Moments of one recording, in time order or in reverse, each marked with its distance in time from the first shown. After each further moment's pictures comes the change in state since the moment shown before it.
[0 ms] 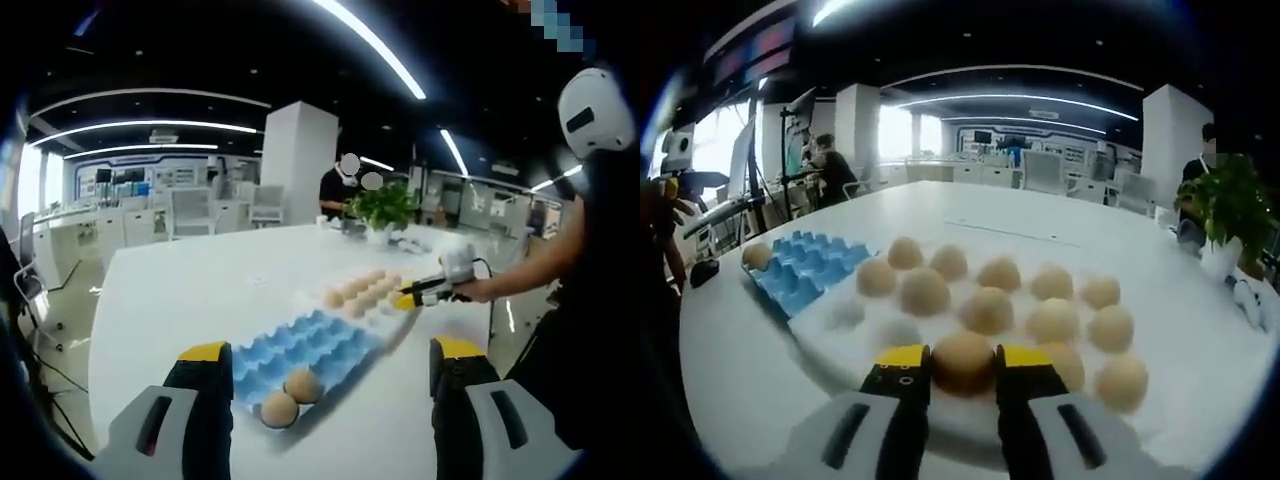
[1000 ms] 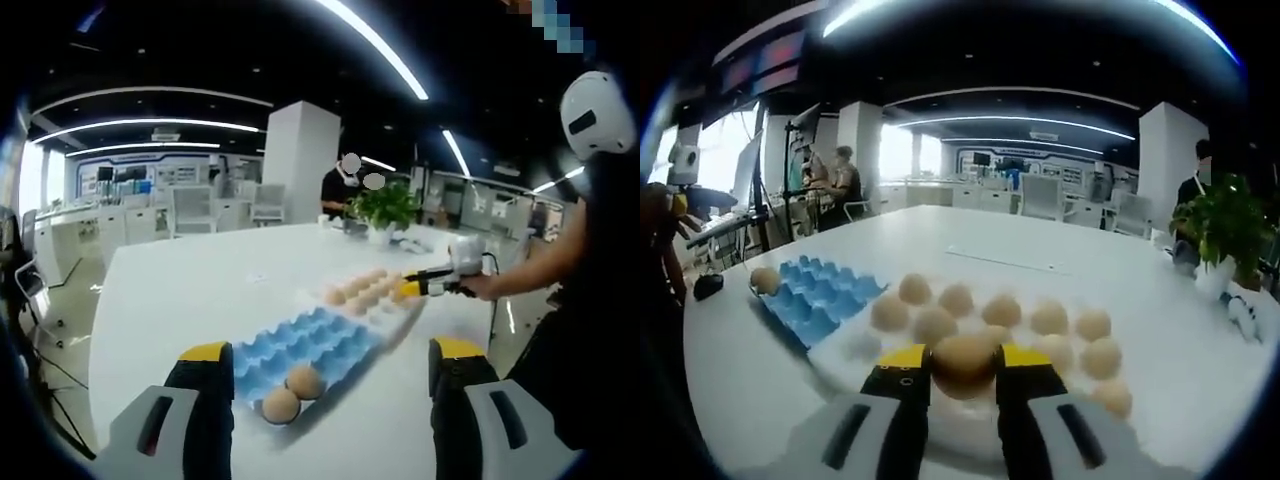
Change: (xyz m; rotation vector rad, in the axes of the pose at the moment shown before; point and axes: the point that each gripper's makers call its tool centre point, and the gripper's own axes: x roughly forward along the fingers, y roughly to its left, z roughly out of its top) left arm -0.002 0.003 -0.004 -0.009 0.005 0.006; right arm -0.012 0.011 0.038 -0.019 -0.103 -0.005
